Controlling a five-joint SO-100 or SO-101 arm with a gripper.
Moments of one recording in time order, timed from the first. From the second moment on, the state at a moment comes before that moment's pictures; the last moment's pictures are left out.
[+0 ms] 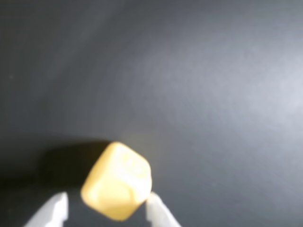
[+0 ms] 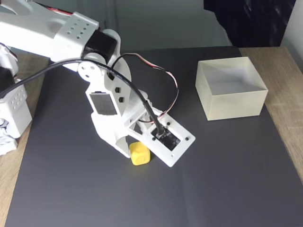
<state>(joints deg) 39.6 90.0 114.4 45.2 194.9</state>
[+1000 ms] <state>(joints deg) 42.6 97.1 119.2 43.1 186.8</state>
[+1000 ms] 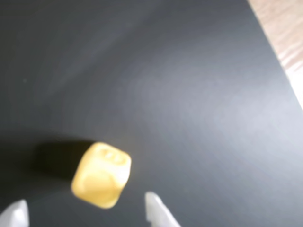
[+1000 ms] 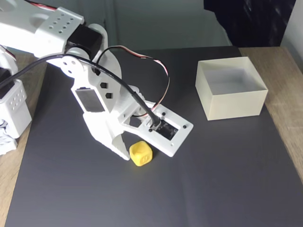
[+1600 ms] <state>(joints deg) 42.7 90.4 119.3 37.4 185.8</state>
